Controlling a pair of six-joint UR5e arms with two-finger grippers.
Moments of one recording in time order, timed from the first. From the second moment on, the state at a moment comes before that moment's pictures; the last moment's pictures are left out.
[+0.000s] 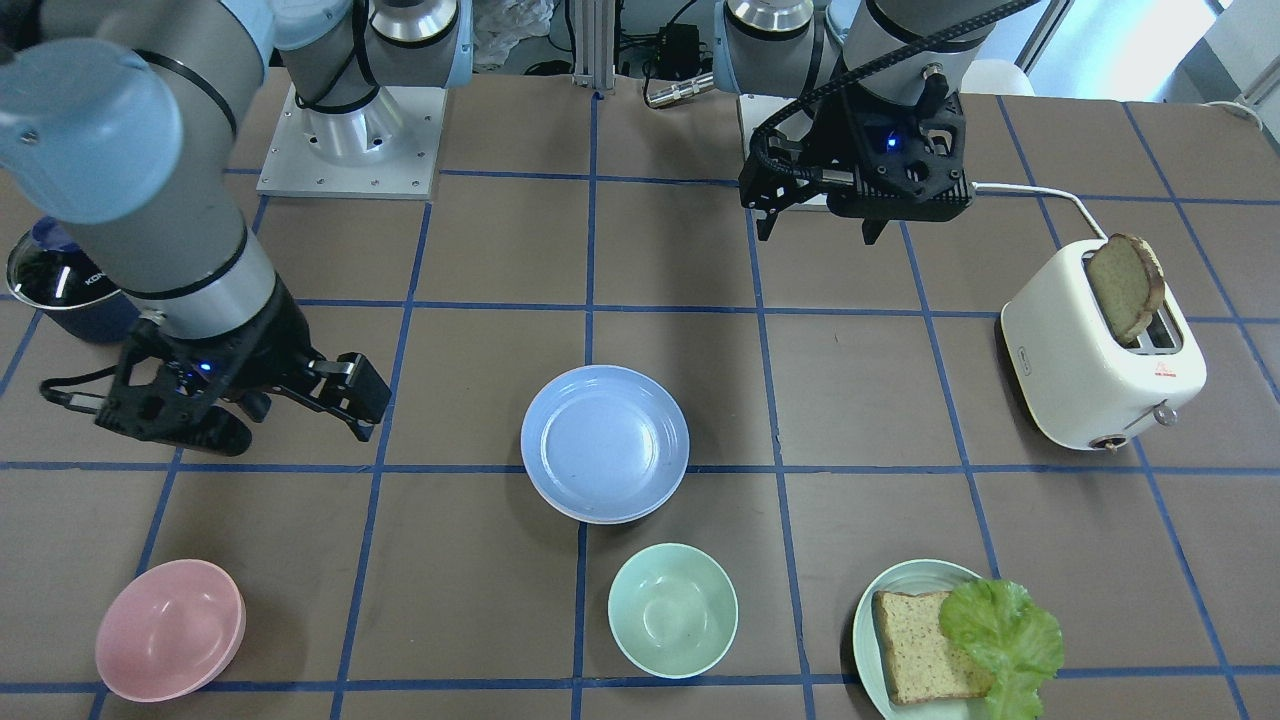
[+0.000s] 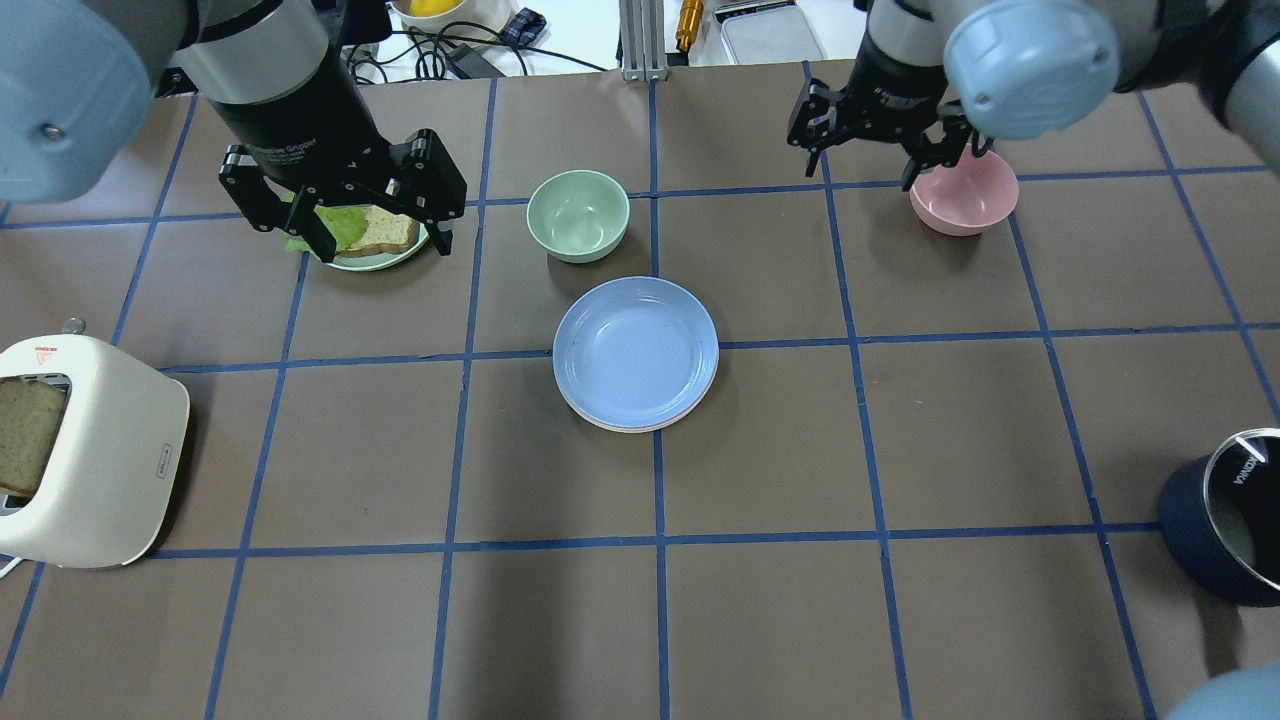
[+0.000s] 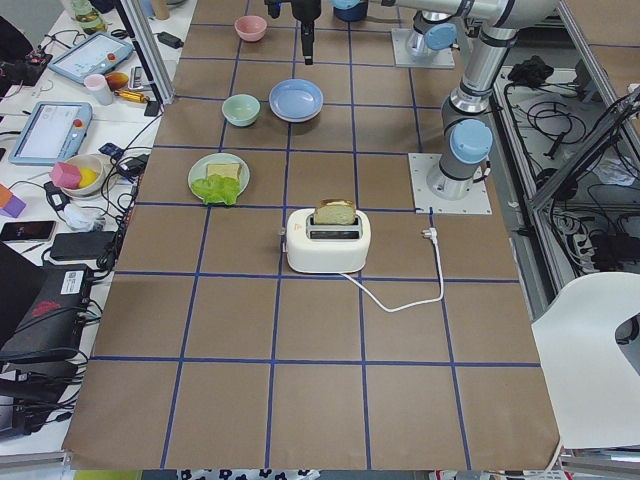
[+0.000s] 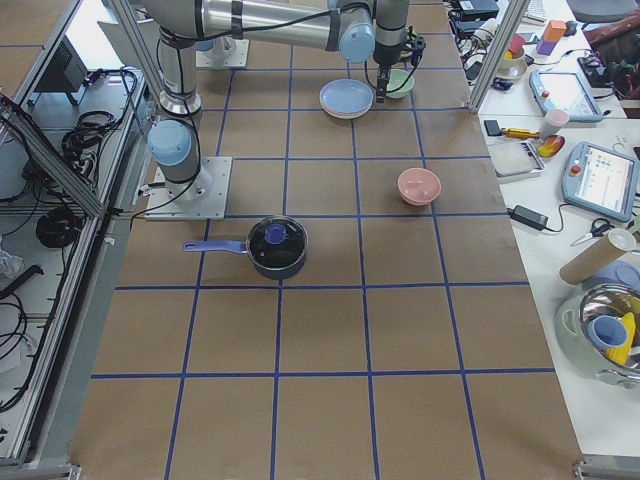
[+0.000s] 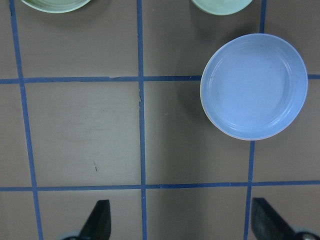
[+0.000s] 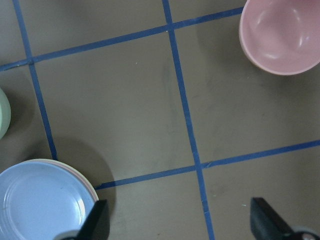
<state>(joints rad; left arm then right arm) -1.65 -1.60 -1.47 -1.69 1.54 -0.09 1.58 -1.30 1.40 -1.73 -1.54 0.21</state>
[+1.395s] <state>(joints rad) -1.65 -1.60 -1.47 -1.69 1.54 -0.09 1.56 -1.55 1.54 -1.64 -1.60 0.01</state>
